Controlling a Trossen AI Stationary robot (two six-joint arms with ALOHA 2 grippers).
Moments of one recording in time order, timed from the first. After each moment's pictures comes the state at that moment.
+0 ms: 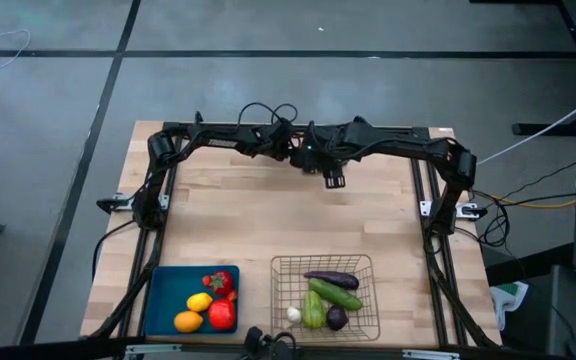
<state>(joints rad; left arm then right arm) 0.52 2.09 1.33 -0.13 -0.01 -0.60 -0.28 1.82 1.63 -1.09 0.25 -0.48</state>
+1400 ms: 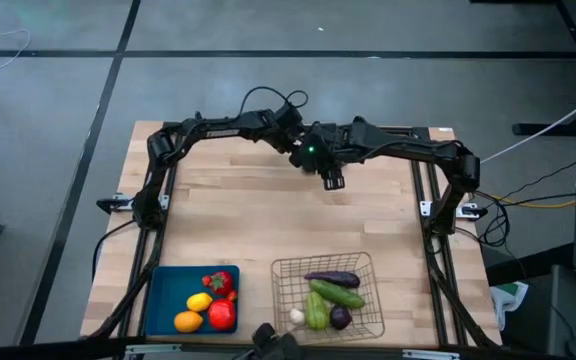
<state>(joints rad) 0.53 2.08 1.59 -0.50 0.16 -0.27 -0.23 1.79 1.71 -1.12 0.28 -0.48</state>
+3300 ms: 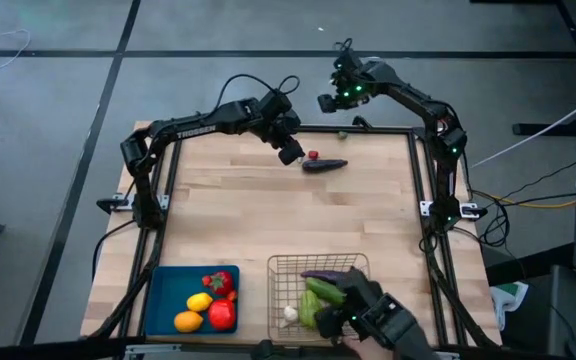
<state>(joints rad) 0.50 1.85 1.59 -0.59 0.32 -0.20 -0.87 2.03 1.88 -0.94 -0.20 0.32</state>
